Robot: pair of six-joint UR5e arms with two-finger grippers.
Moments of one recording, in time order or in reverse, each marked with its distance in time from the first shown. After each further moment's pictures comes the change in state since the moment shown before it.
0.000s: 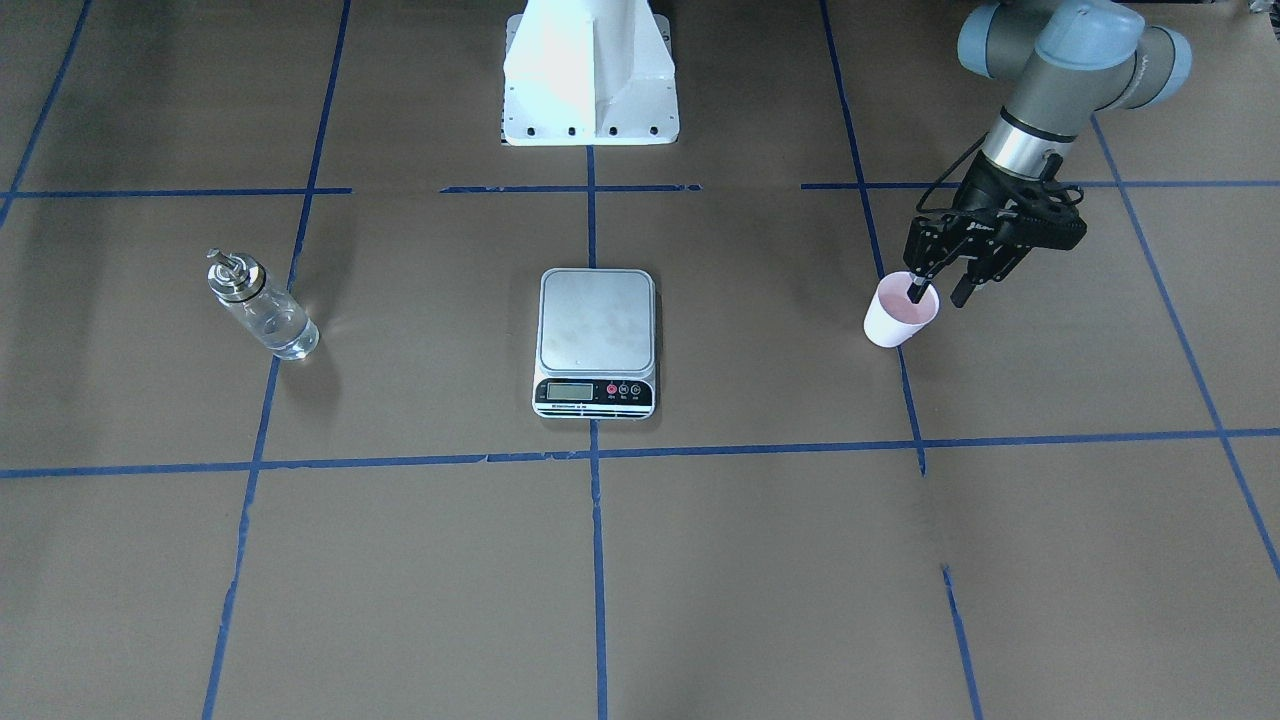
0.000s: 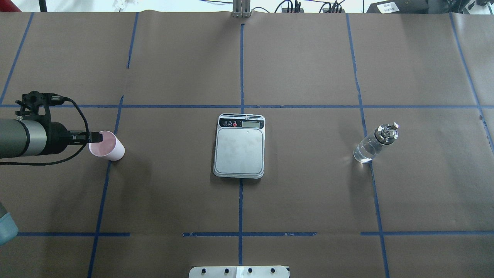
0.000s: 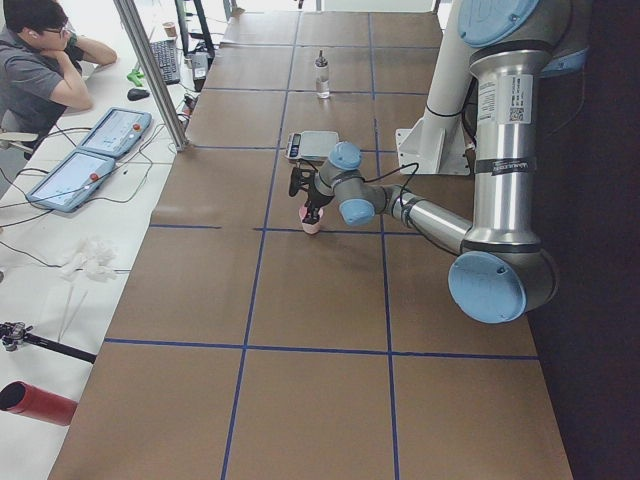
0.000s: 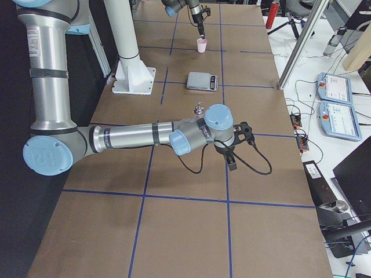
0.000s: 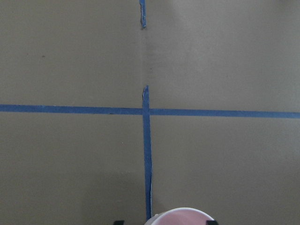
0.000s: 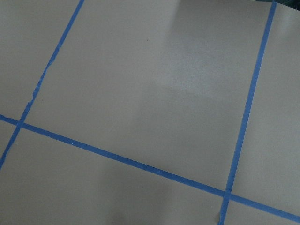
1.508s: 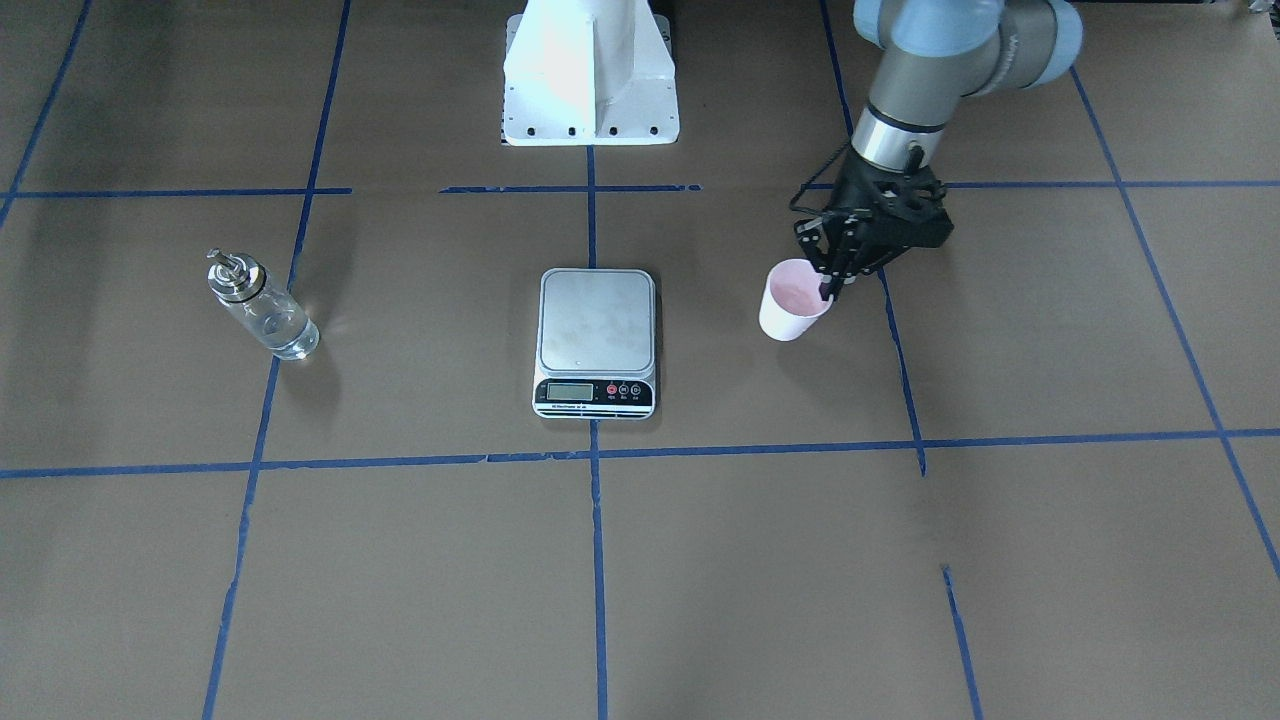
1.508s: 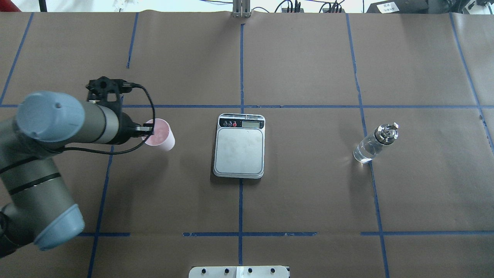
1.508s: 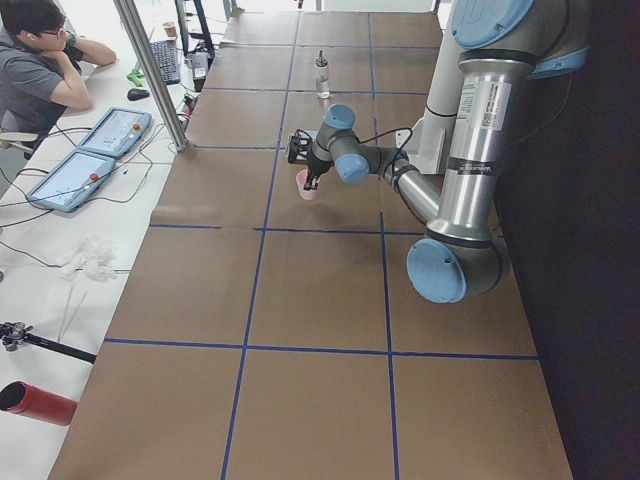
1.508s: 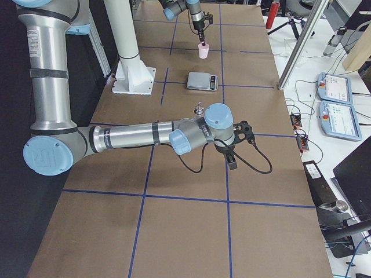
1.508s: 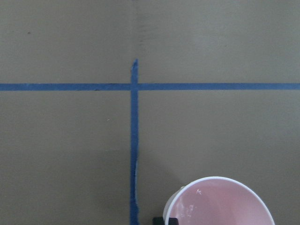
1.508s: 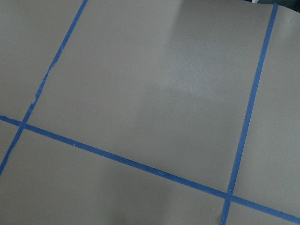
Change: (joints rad) left arm 0.106 -0.394 -0.054 0.503 0.026 -0.077; right arm 0.000 0.000 0.006 0.001 0.002 0.001
